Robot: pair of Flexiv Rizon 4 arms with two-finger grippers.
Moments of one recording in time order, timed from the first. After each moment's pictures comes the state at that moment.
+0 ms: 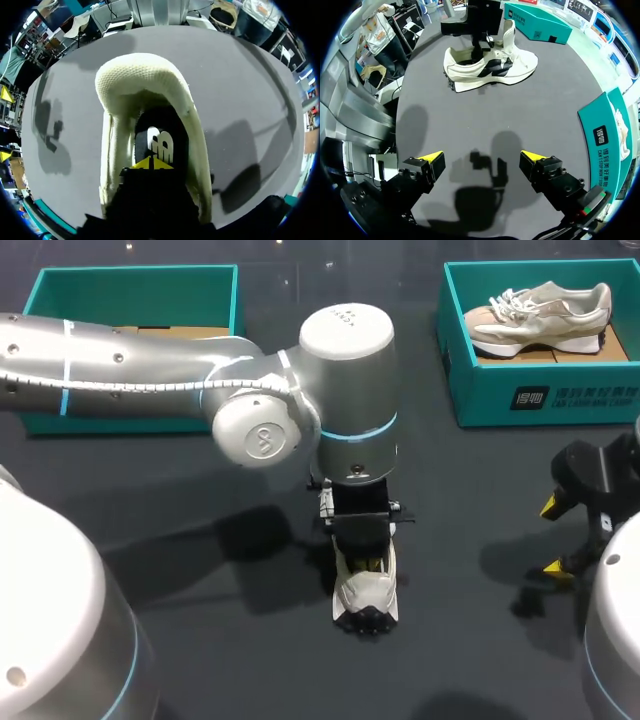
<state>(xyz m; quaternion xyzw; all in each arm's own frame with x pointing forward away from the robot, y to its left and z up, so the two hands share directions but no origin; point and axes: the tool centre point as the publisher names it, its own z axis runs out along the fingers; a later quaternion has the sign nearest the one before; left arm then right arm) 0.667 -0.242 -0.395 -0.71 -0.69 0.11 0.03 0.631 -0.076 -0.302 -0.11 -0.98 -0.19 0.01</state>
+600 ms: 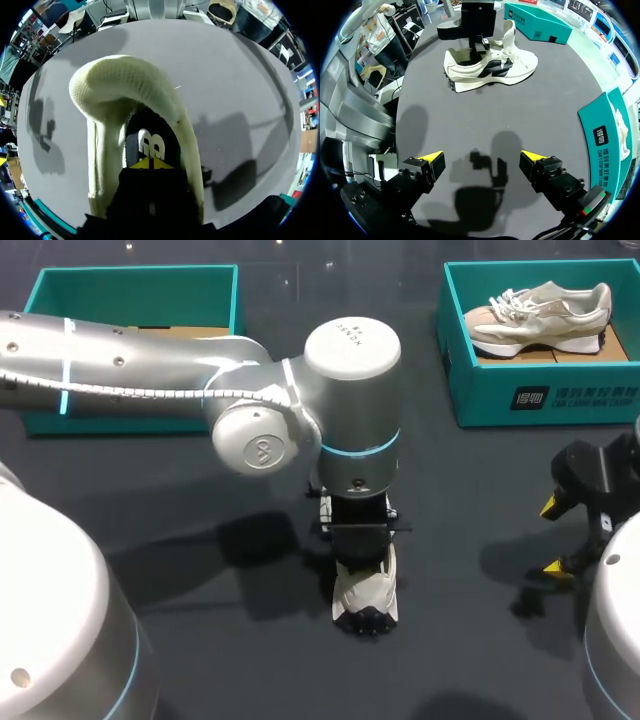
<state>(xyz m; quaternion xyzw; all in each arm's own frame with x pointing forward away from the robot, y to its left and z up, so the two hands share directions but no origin) 0.669 -0.235 -0.402 -0.71 -0.70 0.07 0.02 0.631 -0.076 -0.302 -0.11 -0.98 -0.19 0.01</state>
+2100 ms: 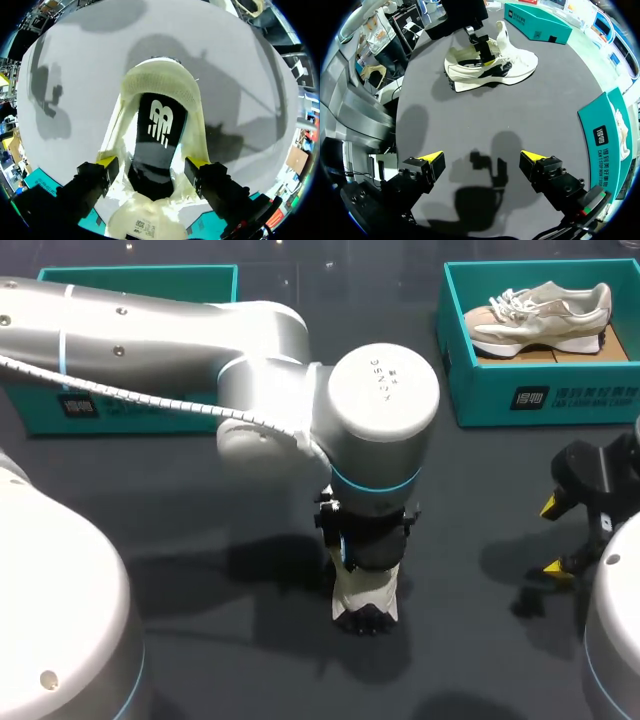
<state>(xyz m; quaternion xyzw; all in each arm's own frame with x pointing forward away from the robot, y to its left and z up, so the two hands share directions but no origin) 0.695 -0.237 -0.359 -0.66 -0.75 -0.05 -0.07 0.631 -0.076 -0.302 -0.11 -0.98 -0.19 0.01</state>
